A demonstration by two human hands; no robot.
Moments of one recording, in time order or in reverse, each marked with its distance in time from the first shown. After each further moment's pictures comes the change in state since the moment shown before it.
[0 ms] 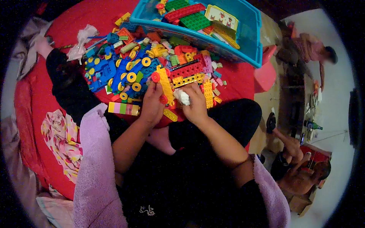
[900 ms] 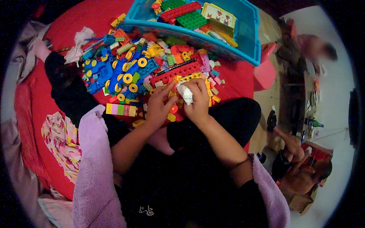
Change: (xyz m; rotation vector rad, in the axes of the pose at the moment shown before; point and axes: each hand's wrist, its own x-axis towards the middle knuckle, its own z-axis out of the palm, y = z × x) left_hand -0.016 0.021 0.022 0.858 -0.175 0.346; right_hand 0.011 -0.009 -0.012 0.060 0.198 -0.069
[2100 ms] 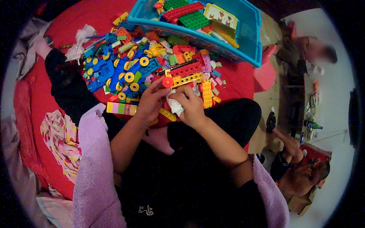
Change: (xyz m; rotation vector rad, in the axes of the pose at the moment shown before) left_hand 0.014 -0.002 -0.019 -1.217 -0.049 -0.595; right_hand -0.012 -0.007 0.004 -0.079 -0.312 -0.092
